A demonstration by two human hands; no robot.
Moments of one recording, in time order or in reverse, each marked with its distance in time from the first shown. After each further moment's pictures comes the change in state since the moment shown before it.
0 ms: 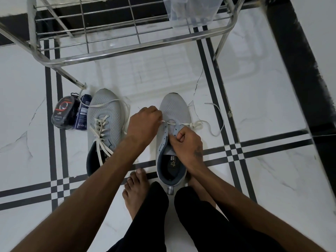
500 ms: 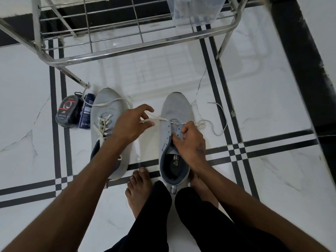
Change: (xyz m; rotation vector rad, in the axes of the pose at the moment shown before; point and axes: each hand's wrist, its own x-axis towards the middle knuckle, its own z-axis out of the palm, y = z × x) left_hand -0.013 -0.045 -0.015 -0.426 -0.075 -0.136; right_hand 0.008 0.003 0.001 -0.071 0.004 -0.043
